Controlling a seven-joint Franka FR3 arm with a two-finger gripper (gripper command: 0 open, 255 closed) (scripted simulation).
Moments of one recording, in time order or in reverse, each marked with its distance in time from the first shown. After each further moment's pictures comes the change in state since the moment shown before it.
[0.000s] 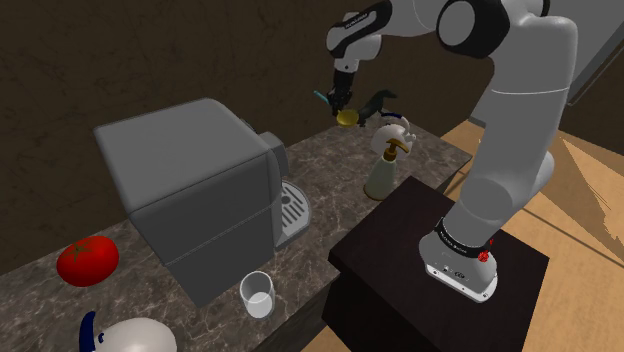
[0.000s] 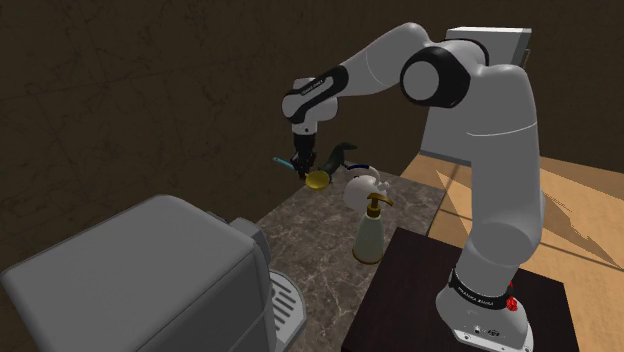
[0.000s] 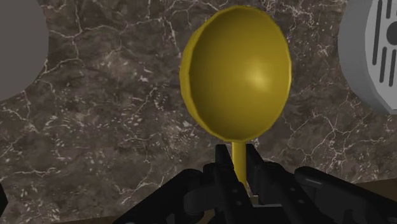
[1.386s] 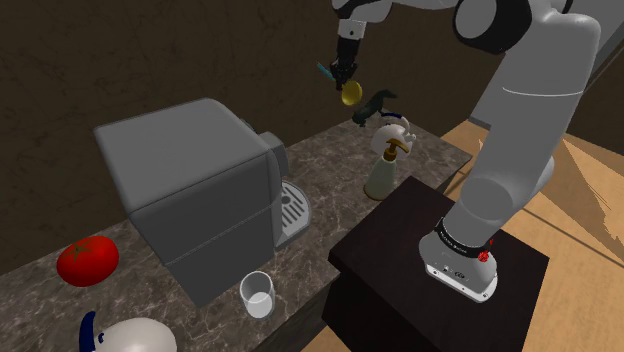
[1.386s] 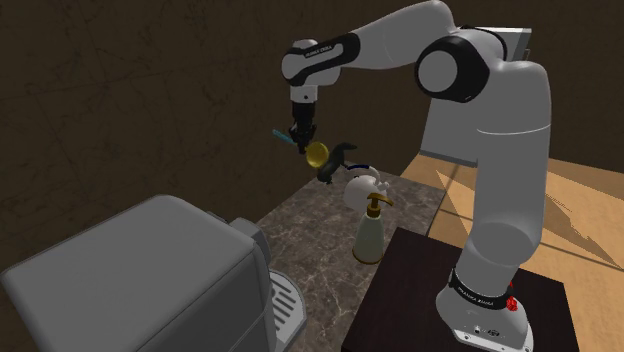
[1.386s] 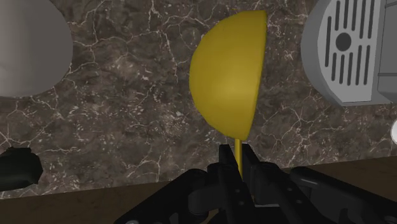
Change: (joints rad) arm 0.002 -0.095 -0.010 0.149 -0.032 -0.239 0.048
